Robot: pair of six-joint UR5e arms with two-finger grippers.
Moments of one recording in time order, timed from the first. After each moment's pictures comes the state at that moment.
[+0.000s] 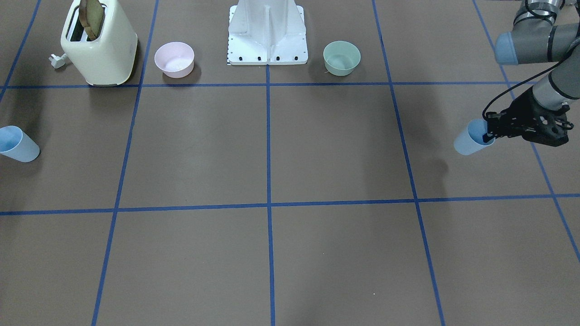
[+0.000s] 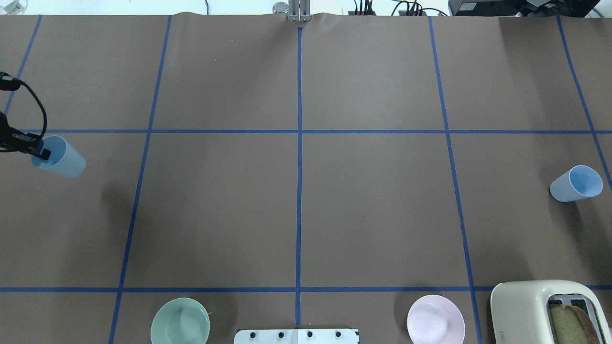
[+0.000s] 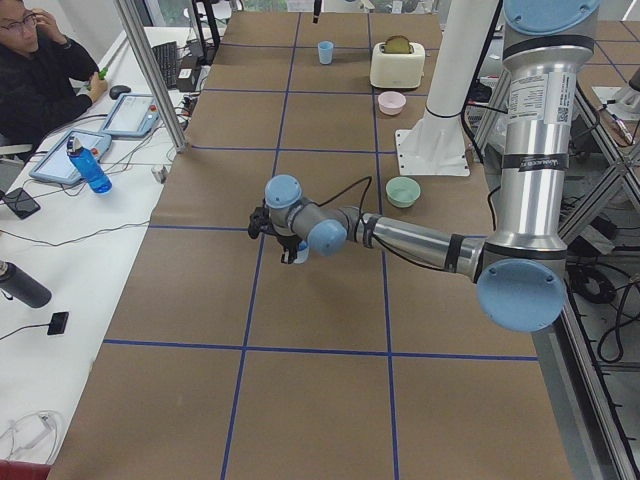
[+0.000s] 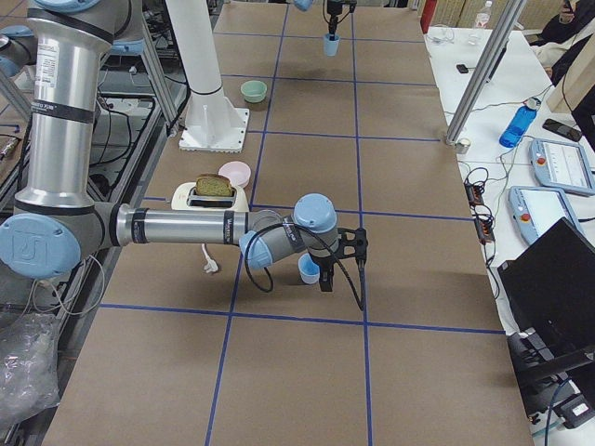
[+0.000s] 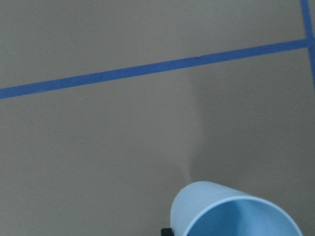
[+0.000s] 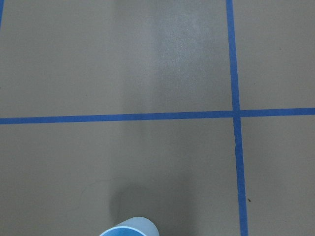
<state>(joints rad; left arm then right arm) -1.10 -1.64 -1.79 -1.83 -2.35 -0.54 1.38 -1.73 1.71 -1.10 2.36 0.47</state>
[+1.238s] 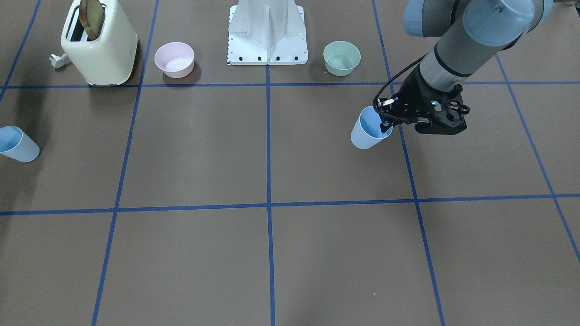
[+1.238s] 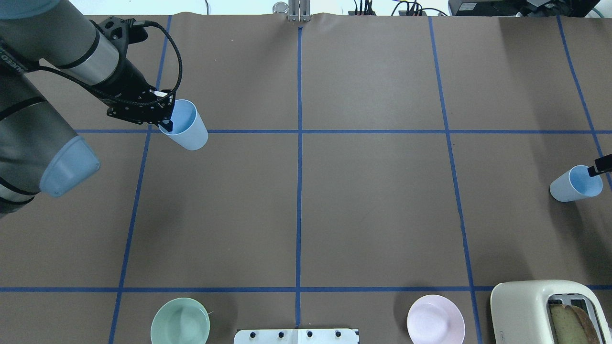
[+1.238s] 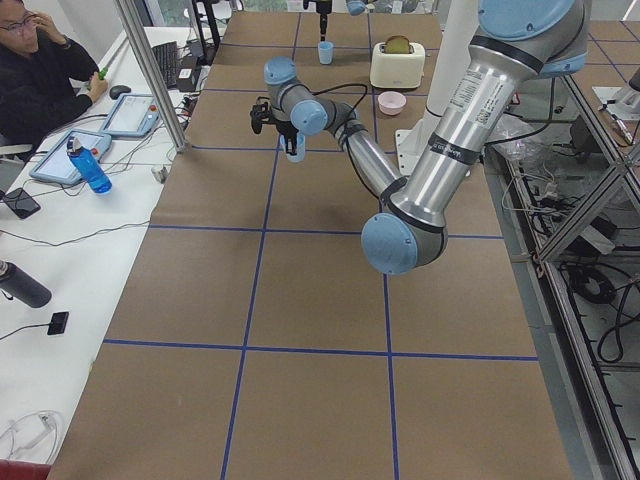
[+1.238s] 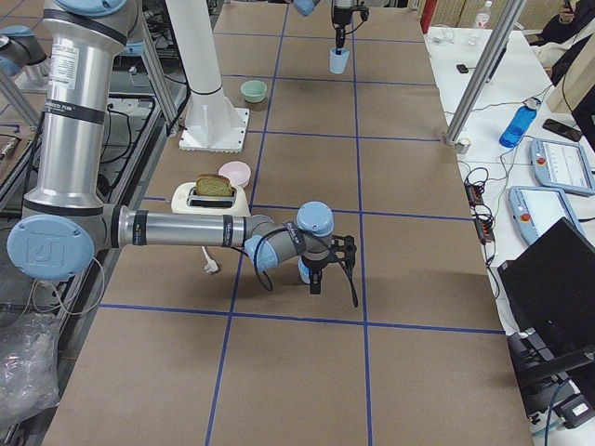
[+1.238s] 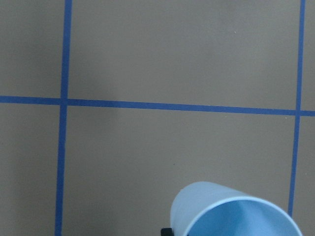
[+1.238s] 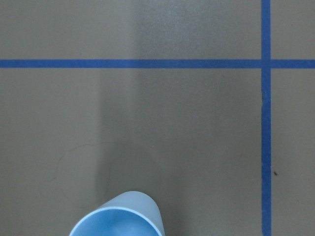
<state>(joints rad) -0.91 -2.06 -1.88 -1.53 -2.30 -1.02 1.23 -1.75 1.67 -1.09 2.31 0.50</state>
